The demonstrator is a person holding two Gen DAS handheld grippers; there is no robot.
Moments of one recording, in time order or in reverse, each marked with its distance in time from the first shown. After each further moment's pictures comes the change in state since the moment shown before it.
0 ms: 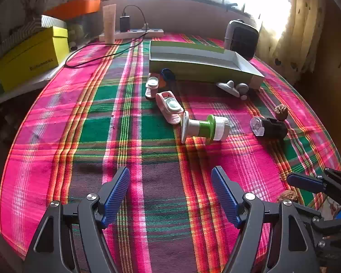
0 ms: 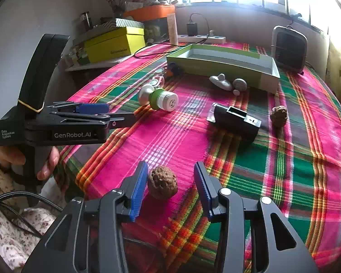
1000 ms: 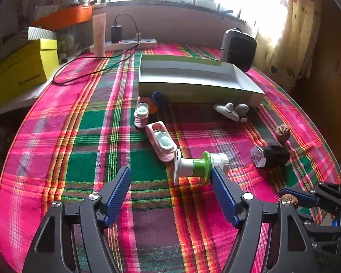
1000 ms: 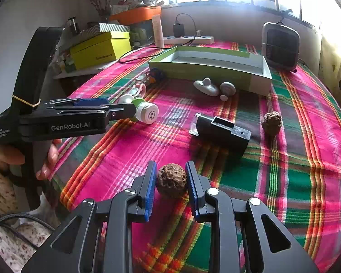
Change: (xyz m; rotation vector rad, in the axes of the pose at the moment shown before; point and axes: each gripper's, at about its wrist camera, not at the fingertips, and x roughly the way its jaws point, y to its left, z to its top) left arm 0.018 -0.003 0.032 0.017 -0.055 -0.030; right arm 0.013 -0.017 0.018 0.047 -0.018 -0.055
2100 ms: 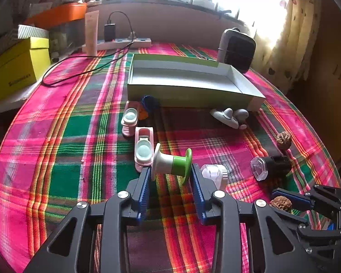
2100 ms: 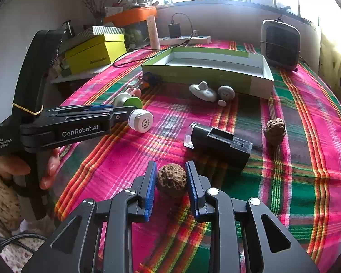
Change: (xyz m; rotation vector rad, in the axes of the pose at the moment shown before) left arm 0.020 -0.004 0.011 -0.012 0.000 -0.038; right arm 0.012 -0.006 0.010 0.027 -0.006 -0.003
